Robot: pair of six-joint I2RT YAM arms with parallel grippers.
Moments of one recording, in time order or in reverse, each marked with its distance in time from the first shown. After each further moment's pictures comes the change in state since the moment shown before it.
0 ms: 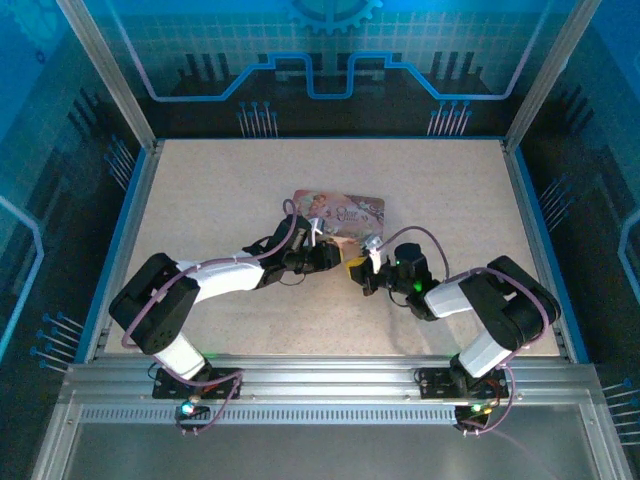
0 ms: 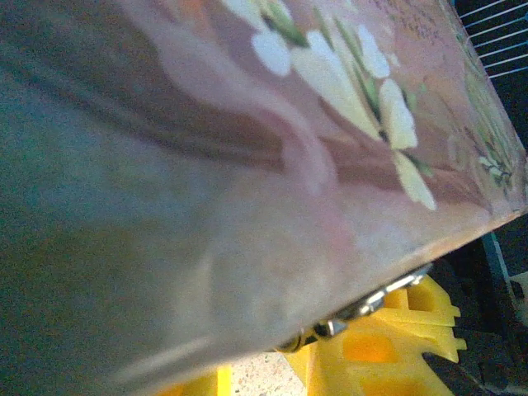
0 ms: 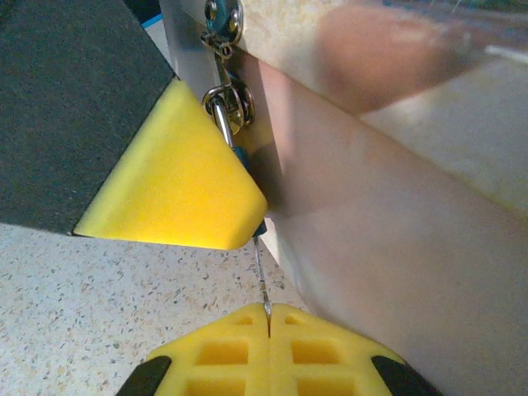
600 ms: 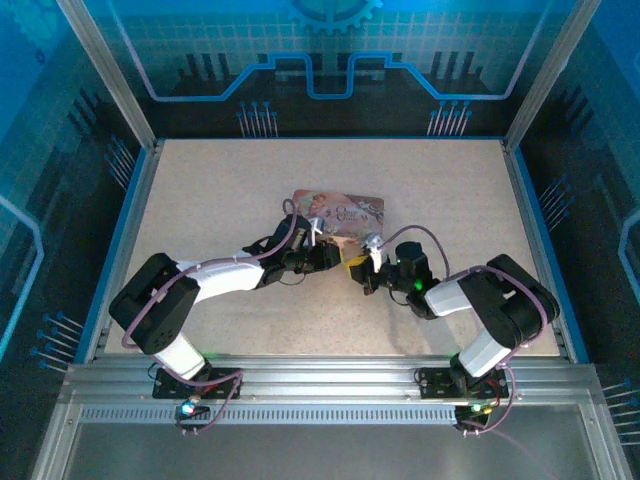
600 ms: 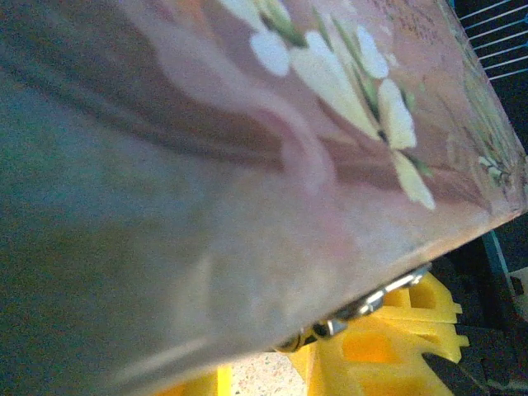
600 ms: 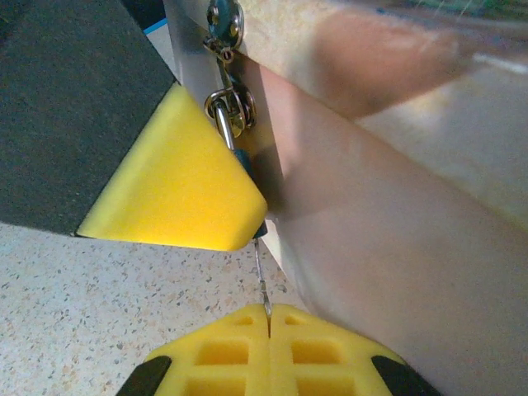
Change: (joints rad) left arm 0.001 0.000 0.000 0.002 -0.001 -0.002; right arm -0.012 0.016 0.011 0.010 -0.032 0.001
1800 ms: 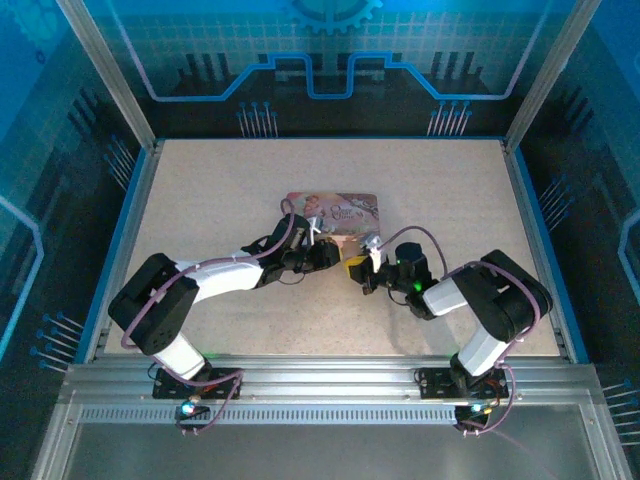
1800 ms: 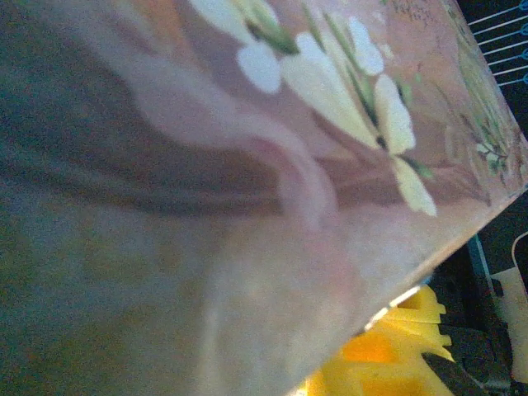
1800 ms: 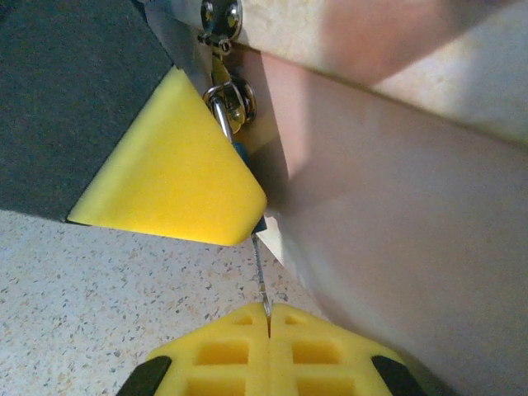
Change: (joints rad) left arm 0.008 -0.004 -0.001 0.000 0.006 -0.027; right arm -0.003 0.043 -0.008 0.076 -0.014 0.007
